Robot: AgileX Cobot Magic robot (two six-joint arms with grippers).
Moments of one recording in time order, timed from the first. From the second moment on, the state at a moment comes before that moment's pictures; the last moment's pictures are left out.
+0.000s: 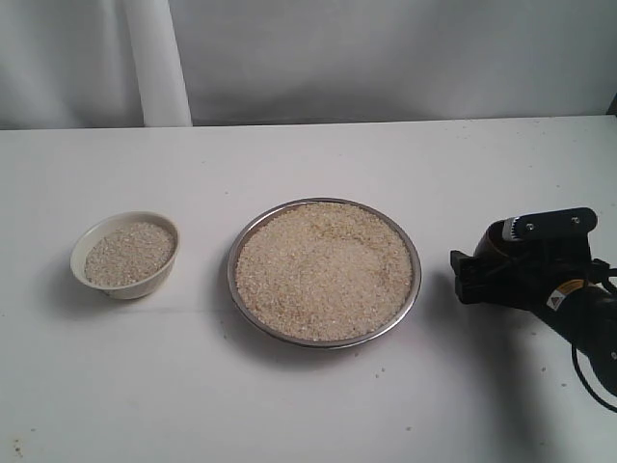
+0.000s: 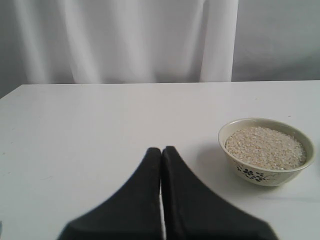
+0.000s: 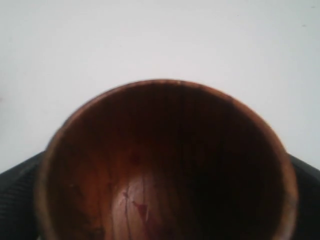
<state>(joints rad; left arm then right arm) -0.01 0.00 0.00 -0.04 0.35 0.04 0.15 2.04 -0.50 0.00 -0.96 -0.02</state>
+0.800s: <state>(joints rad) -0.01 0.00 0.00 -0.04 0.35 0.04 0.15 2.04 -0.50 0.00 -0.96 0.00</state>
